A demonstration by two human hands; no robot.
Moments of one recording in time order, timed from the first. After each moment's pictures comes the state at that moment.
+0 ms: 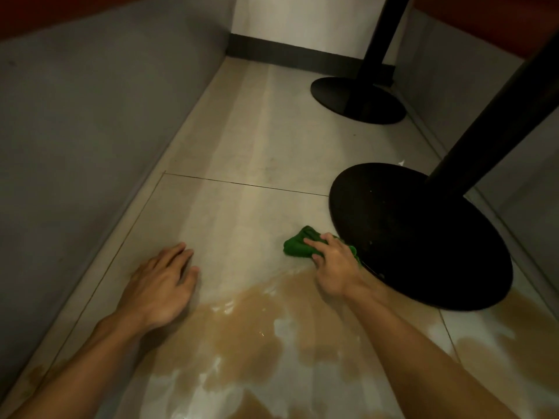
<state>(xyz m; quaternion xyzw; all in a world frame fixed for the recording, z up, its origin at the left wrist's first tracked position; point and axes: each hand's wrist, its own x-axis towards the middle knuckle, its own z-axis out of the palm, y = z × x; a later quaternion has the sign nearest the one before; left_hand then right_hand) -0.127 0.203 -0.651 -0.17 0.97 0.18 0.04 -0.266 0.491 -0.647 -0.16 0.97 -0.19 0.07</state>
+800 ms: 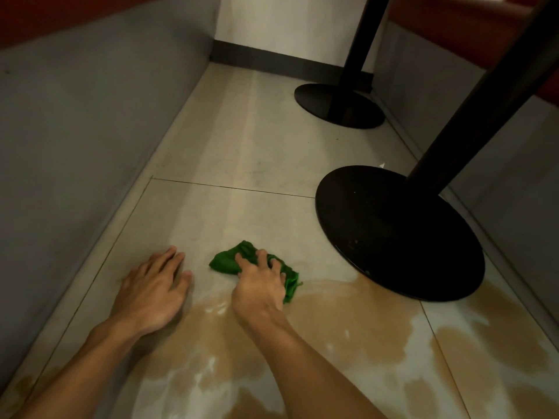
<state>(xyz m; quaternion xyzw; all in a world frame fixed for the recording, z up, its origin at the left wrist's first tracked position) -0.124 0.207 -0.650 -0.18 0.97 0.18 0.06 -0.183 0.377 -0.629 -0.11 0.97 -0.13 0.15</state>
